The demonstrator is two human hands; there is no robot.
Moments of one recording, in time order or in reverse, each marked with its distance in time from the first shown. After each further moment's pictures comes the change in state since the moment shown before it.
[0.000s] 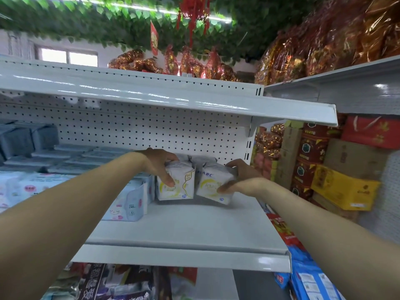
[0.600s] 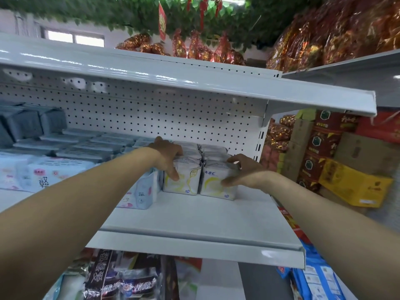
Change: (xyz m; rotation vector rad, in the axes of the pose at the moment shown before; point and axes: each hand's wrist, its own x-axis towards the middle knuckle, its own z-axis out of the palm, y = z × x) left_hand 0.007 0.000 0.016 0.218 0.074 -0.097; right_hand 0.023 -0.001 0.018 -0.147 -0.044 0.010
